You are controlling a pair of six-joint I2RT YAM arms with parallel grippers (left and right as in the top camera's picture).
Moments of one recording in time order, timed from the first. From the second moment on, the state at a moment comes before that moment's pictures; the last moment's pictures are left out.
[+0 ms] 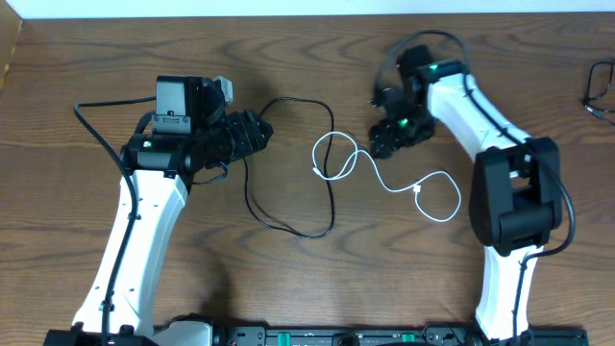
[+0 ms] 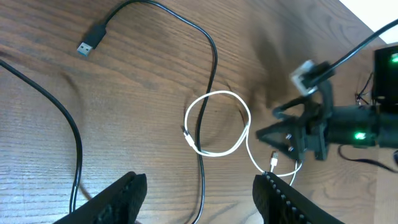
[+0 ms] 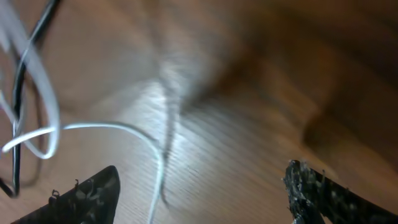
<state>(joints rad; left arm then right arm) -0.08 1.39 1.19 -0.76 0.44 -0.45 0.28 2.18 1.68 -1.04 -0.28 -0.29</state>
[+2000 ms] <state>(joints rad) -0.08 1.39 1.19 -0.78 0.44 -0.42 0.25 1.38 1.84 -1.23 -0.08 0.13</state>
